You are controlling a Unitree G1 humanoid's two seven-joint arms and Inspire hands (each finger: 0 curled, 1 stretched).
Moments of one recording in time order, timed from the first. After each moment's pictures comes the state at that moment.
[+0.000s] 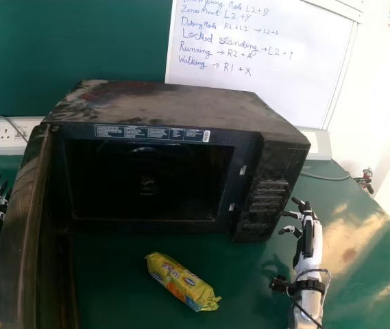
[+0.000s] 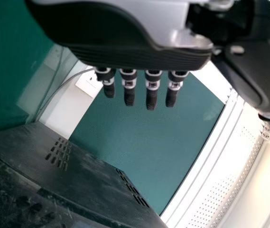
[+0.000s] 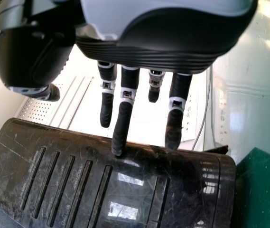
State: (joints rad) left arm -0.26 0.29 0.65 0.67 -0.72 -0.34 -0.70; right arm -0.53 -0.29 -0.29 1.14 0.11 -0.82 0.09
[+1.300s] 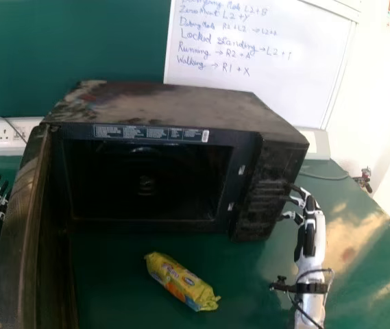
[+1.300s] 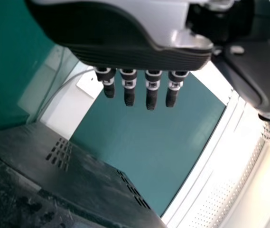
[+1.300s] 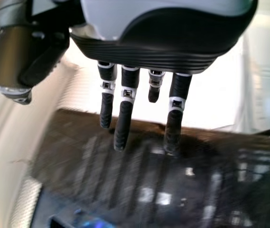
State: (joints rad) left arm -0.26 0.29 0.65 0.66 -0.72 -0.34 -0.68; right arm -0.48 -0.27 -0.29 1.03 0.12 -1.03 0.19
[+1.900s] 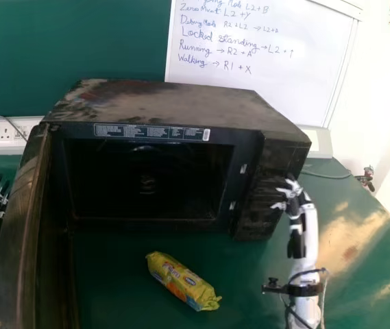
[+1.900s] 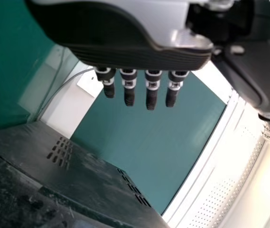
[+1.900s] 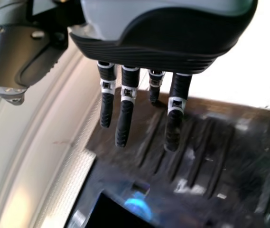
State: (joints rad) left arm -0.27 0.29 0.65 0.67 -0.72 -0.34 -0.69; right arm -0.39 -0.28 -0.19 0.80 -0.06 -1.09 0.06
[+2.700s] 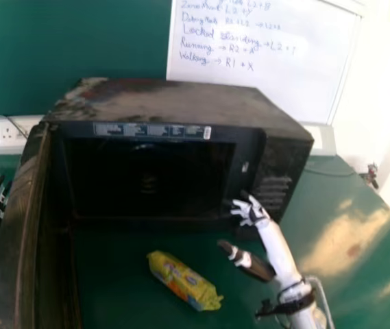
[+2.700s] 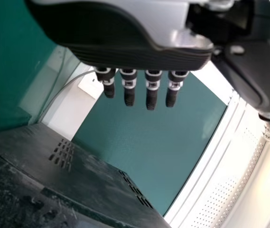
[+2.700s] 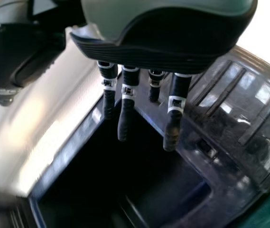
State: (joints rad) left arm -0.26 0.28 0.65 0.66 -0.72 -0.34 -0.69; right arm -0.14 -0.41 -0.09 0.23 -0.49 -0.78 -0.01
